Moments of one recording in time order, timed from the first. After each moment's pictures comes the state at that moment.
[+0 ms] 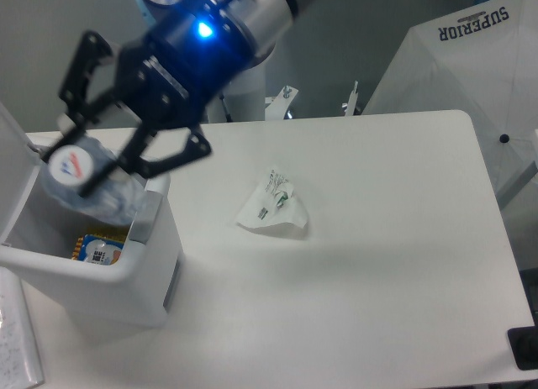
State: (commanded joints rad) arm 2.39 -1.80 -1.22 -0.90 0.40 0.35
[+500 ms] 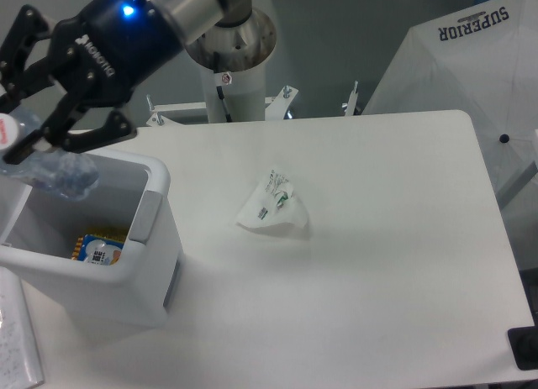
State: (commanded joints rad) arm 2.32 -1.78 -1.32 -0.87 0.40 0.38
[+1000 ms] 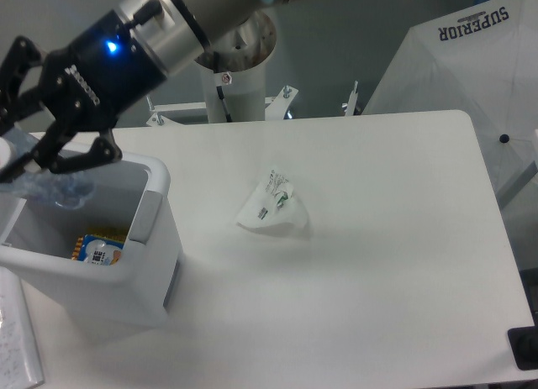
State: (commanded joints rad) arm 2.32 -1.79 -1.41 -0.87 0.40 0.49
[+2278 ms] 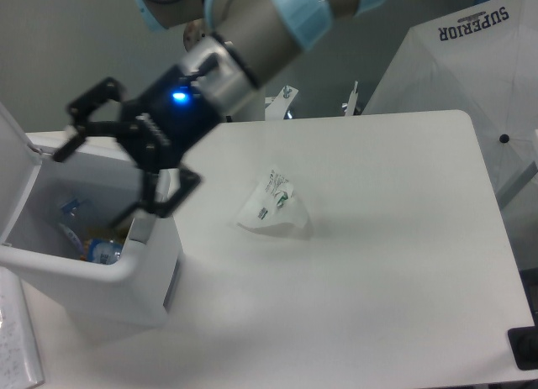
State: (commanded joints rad) arm 2.55 -1.79 -1.46 -0.87 0.40 0.62
